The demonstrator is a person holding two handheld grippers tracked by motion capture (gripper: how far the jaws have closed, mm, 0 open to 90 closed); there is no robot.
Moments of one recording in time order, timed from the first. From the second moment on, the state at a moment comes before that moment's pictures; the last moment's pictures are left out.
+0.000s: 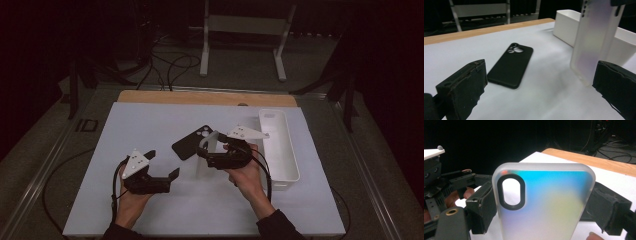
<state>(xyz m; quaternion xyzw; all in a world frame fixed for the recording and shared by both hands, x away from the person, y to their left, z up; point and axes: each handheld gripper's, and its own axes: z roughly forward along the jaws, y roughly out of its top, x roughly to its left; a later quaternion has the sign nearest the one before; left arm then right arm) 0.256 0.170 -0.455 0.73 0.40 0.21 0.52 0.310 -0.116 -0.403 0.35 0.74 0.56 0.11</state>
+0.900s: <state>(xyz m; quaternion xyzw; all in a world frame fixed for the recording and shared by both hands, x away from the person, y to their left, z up) 0.236 0.237 -0.482 0.72 0.43 0.25 0.48 0.314 -0.124 -0.392 0.35 0.74 0.55 0.14</state>
